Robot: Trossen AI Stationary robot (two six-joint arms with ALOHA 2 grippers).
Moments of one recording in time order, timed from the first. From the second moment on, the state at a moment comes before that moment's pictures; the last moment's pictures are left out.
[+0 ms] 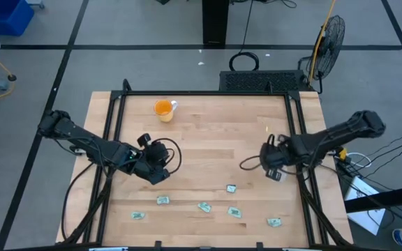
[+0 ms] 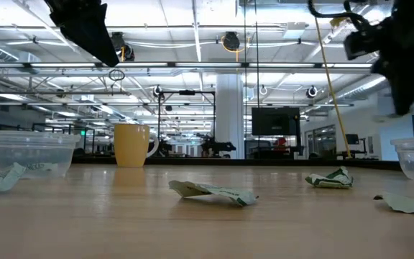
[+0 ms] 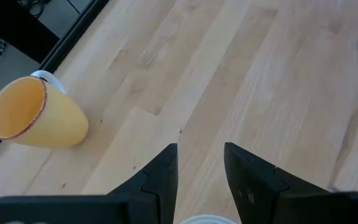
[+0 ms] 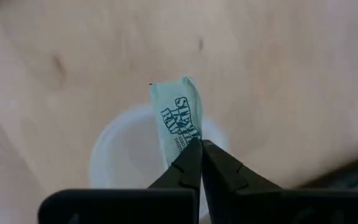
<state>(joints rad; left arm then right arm) -0.40 1.35 1.07 -0.91 -0.65 -0.72 0.31 1.16 0.84 -1.25 0.14 0.73</state>
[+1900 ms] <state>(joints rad) -0.40 1.35 1.07 -0.83 -0.59 -0.73 0.41 1.17 0.71 -1.07 -0.07 0.82</state>
